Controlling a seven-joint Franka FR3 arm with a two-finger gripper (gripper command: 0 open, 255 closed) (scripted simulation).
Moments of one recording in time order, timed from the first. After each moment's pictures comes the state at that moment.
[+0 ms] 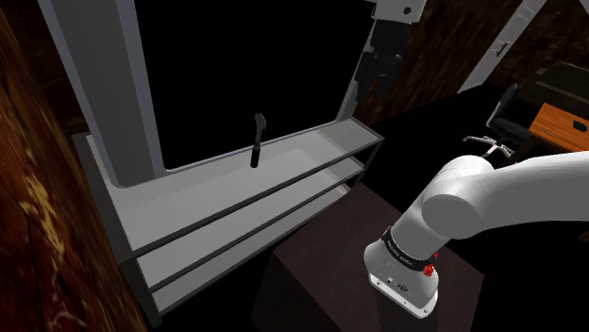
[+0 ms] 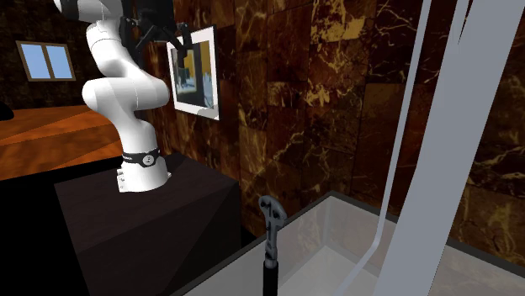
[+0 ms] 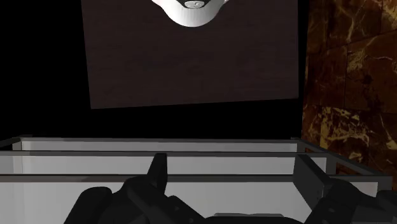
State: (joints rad) arm 0.02 -0.75 -0.04 -2.36 0.03 1.43 0.05
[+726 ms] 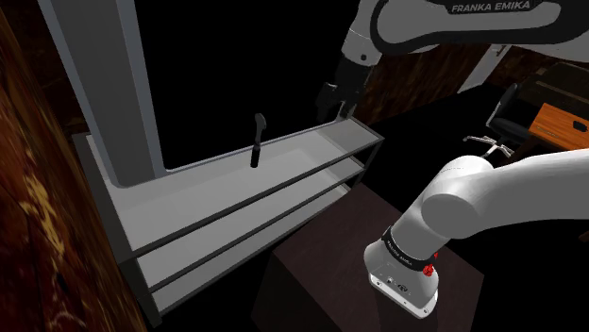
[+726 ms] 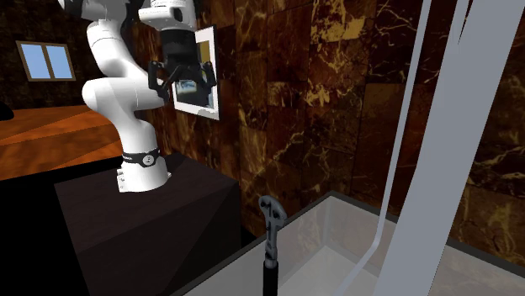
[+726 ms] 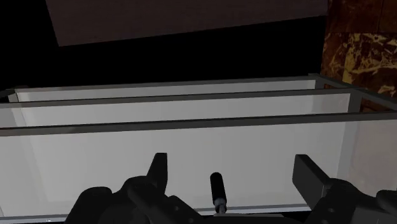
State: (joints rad) arm 0.01 -0.73 0.04 -2.62 0.04 1.94 0.15
